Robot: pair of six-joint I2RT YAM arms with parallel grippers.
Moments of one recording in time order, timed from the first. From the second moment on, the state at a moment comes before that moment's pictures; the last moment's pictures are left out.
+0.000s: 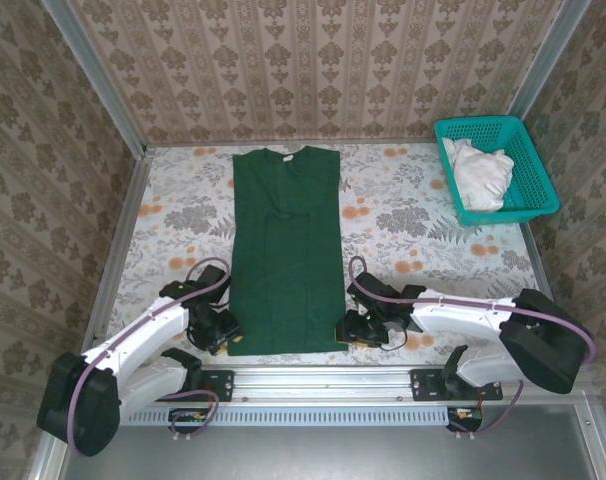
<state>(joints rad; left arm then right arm) -0.50 1.00 0.45 -0.97 0.24 -1.02 0.87 1.33 0.54 -0.39 -0.34 1.02</state>
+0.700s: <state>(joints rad) -0.50 1.00 0.48 -0.99 0.27 -0.94 0.82 1.36 0.55 -0.37 -0.35 1.02</state>
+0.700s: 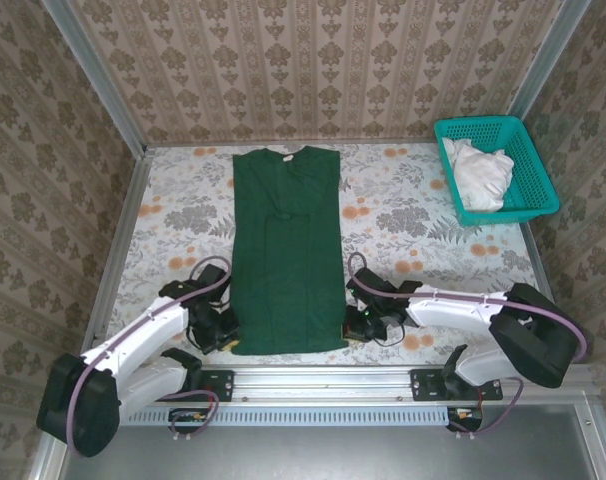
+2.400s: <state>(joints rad) -0.13 2.08 1.64 -1.04 0.50 -0.60 0.27 2.17 1.66 -0.71 -0.53 0.87</state>
